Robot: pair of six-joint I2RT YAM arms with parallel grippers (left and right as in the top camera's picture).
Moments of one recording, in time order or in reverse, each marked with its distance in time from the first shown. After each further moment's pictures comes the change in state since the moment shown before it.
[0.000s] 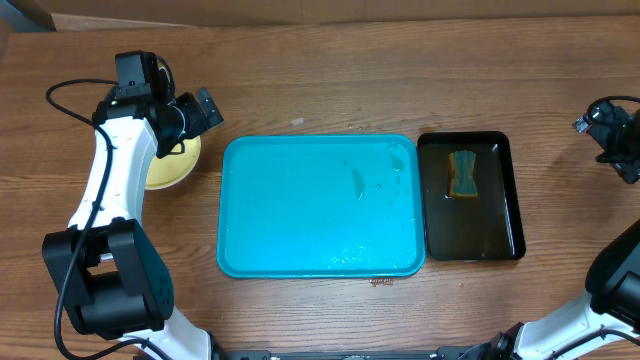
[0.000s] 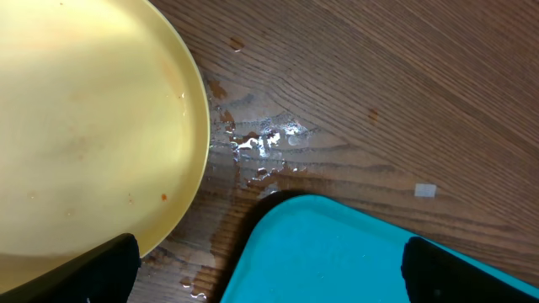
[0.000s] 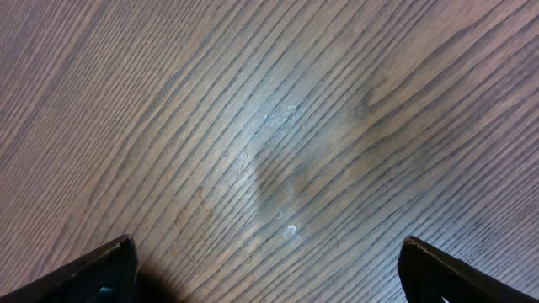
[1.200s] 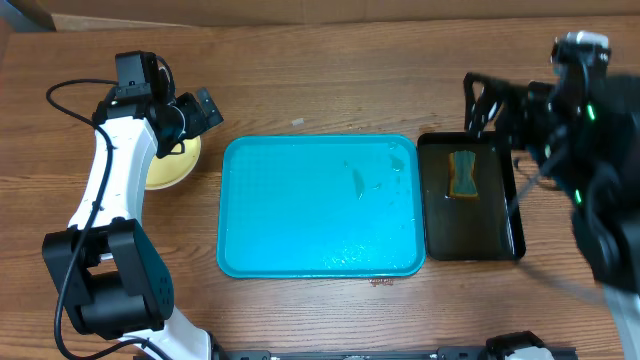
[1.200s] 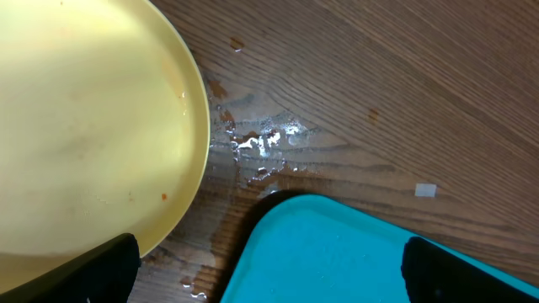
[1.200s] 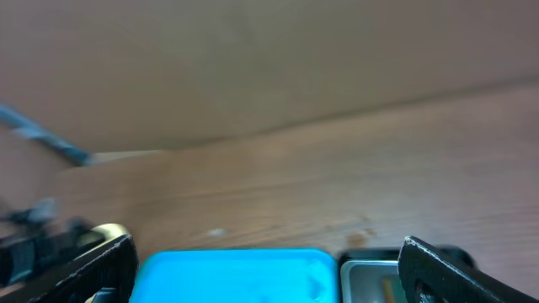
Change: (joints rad) left arm 0.000 0.000 0.000 -0.001 0.000 0.000; right arm 0.719 -0.775 0.000 0.001 -0.012 -0.002
